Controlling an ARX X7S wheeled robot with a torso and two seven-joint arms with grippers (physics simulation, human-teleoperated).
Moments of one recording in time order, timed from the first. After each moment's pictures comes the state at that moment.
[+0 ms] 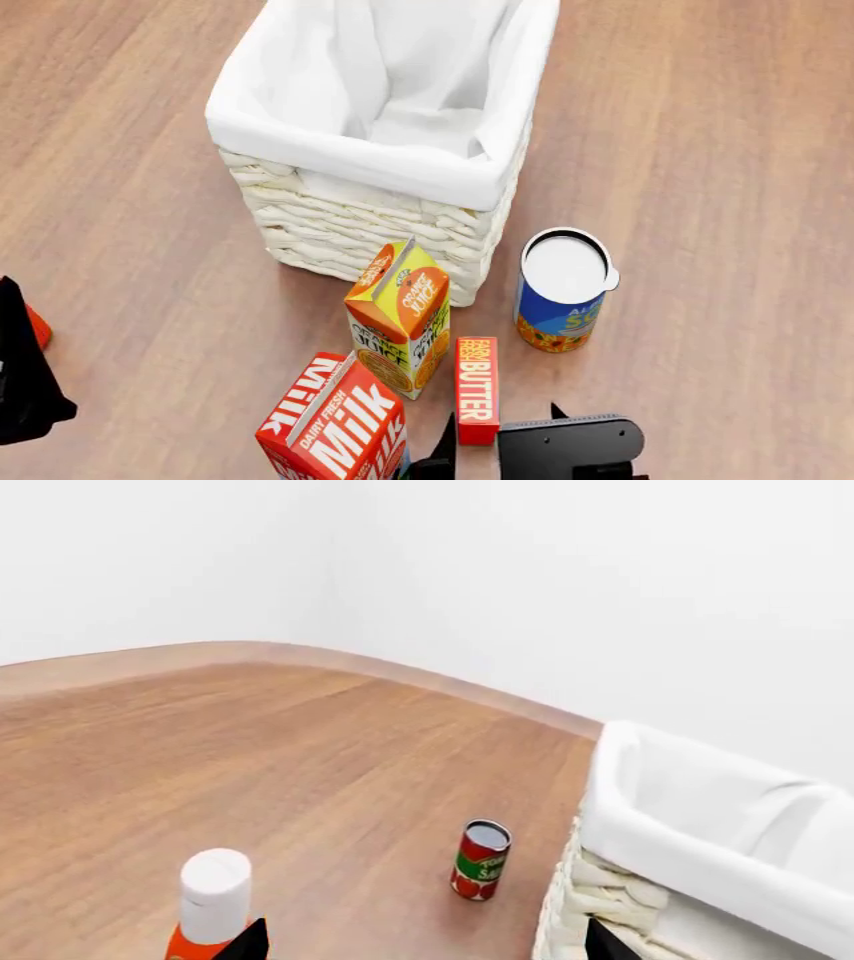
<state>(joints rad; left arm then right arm) -0.09 -0.32 -0.05 0.66 -0.59 -0.40 -0.42 0.32 0.19 -0.36 0.17 0.28 0.24 0.20</state>
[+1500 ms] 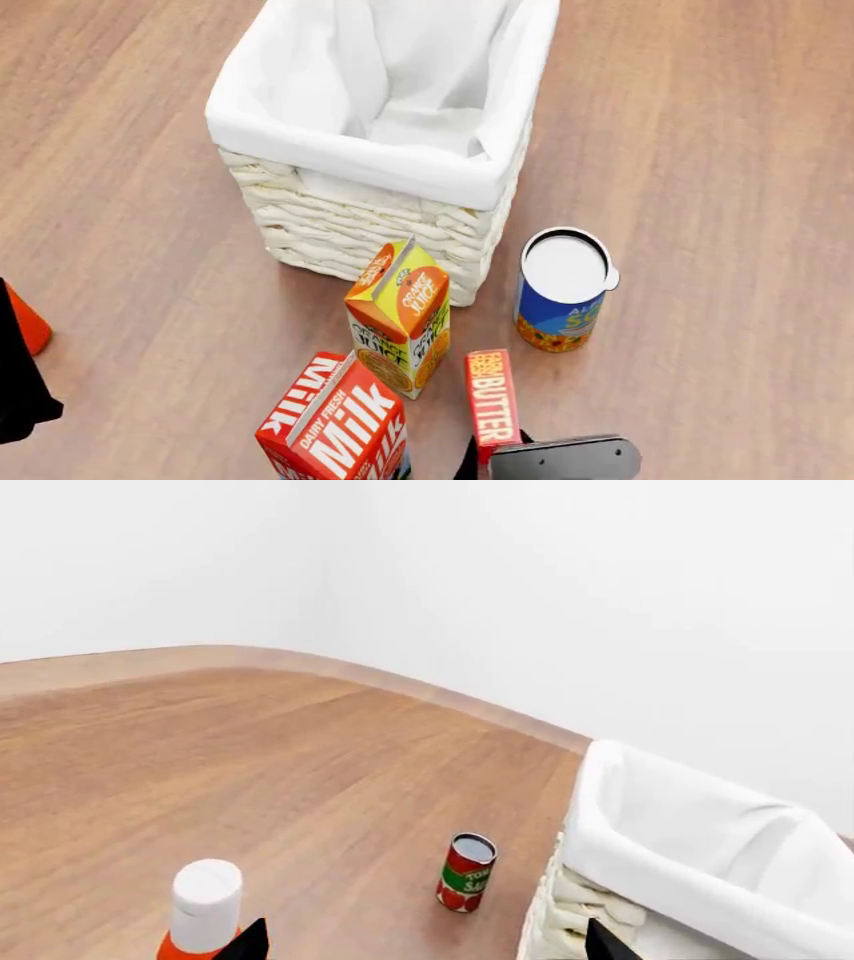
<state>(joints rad) -0.08 -0.35 -0.06 0.72 -0.66 -0.40 -0.46 0.27 0.25 -0.41 0.03 0.33 0.34 0.26</state>
